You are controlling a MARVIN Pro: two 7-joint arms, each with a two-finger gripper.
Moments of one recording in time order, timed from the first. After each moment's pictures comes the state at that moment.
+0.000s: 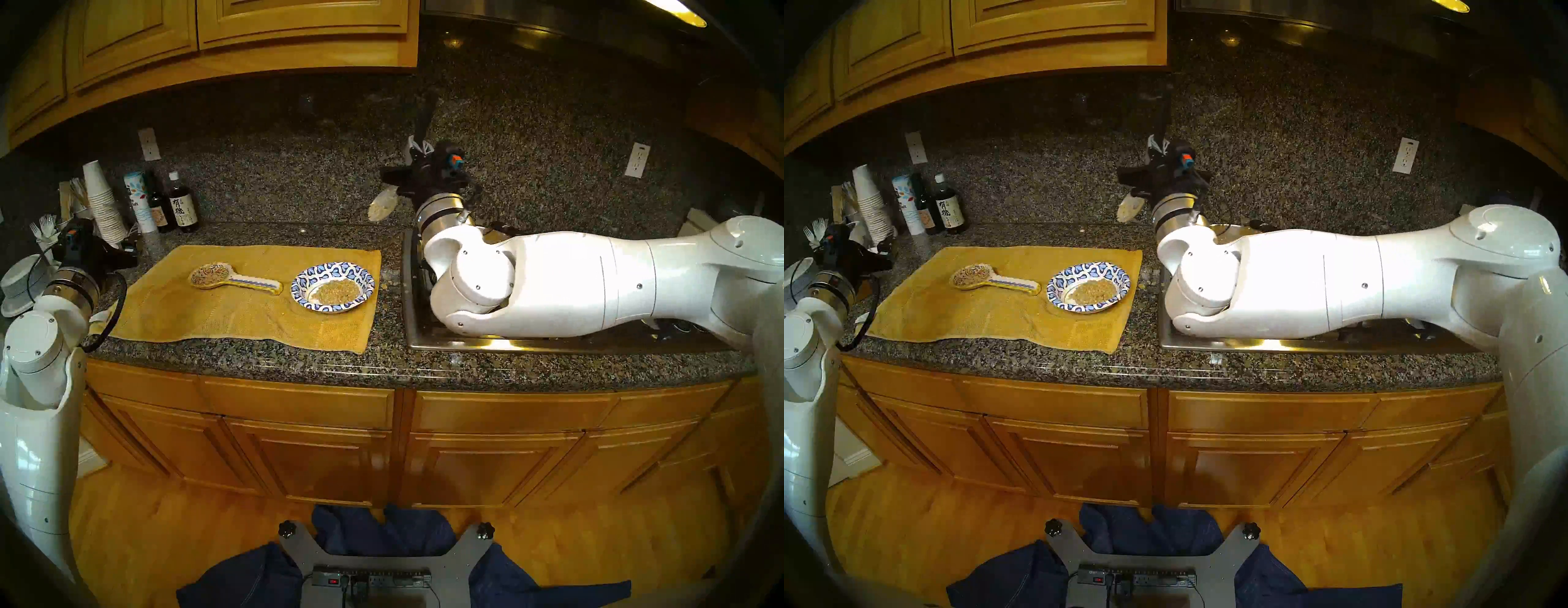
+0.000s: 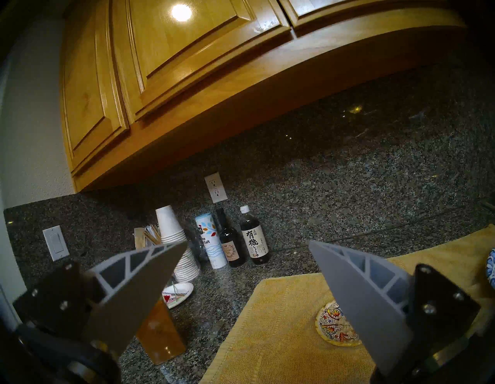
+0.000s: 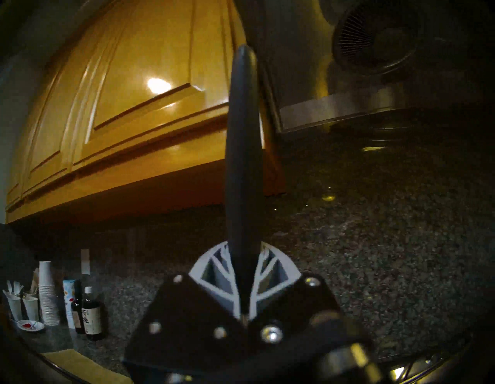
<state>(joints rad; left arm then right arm) 1.83 -0.98 -2.13 -2.06 -0.35 0.33 0.03 0.08 -0.99 -0.42 -1.71 1.23 -0.74 -1.09</state>
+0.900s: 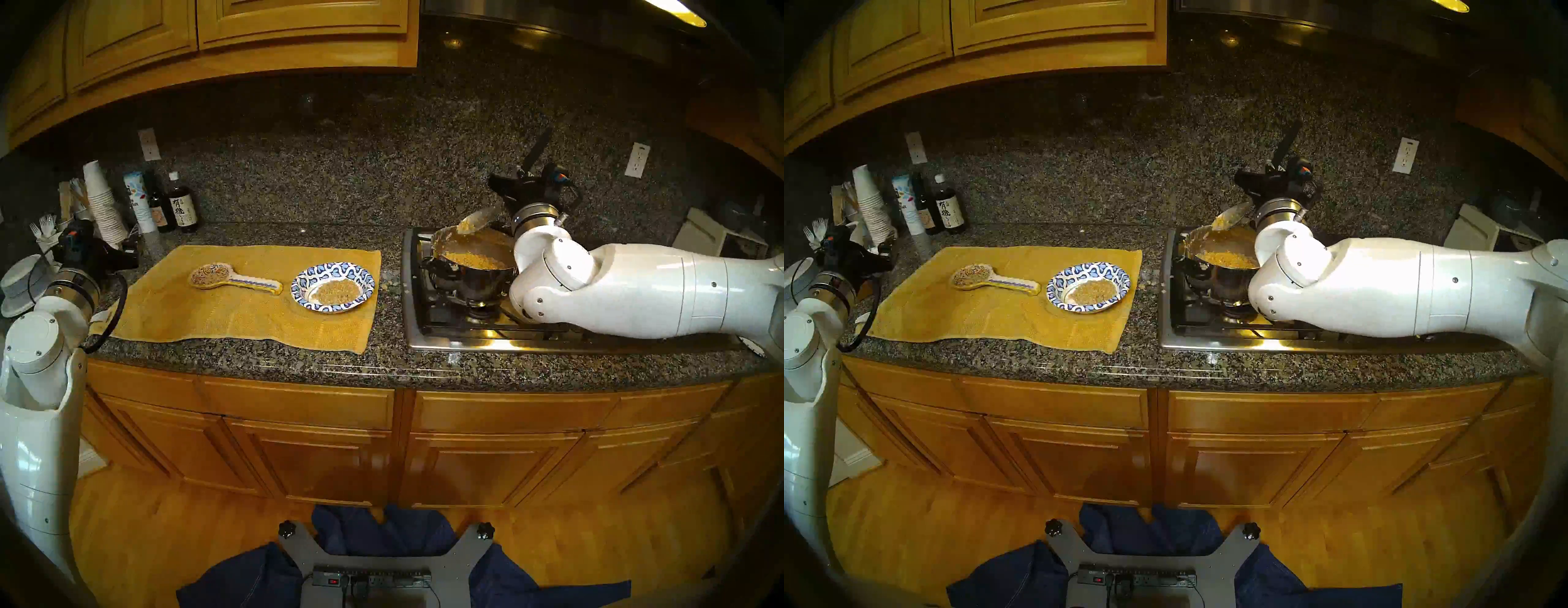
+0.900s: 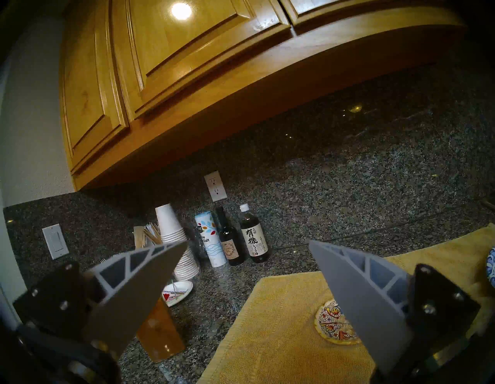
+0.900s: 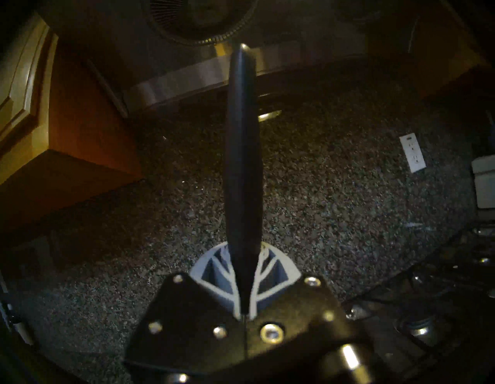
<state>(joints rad) 1.83 -0.98 -2.13 -2.05 -0.35 0.33 0.03 0.14 -0.68 -0.48 -1.82 1.53 -0.79 -1.05</state>
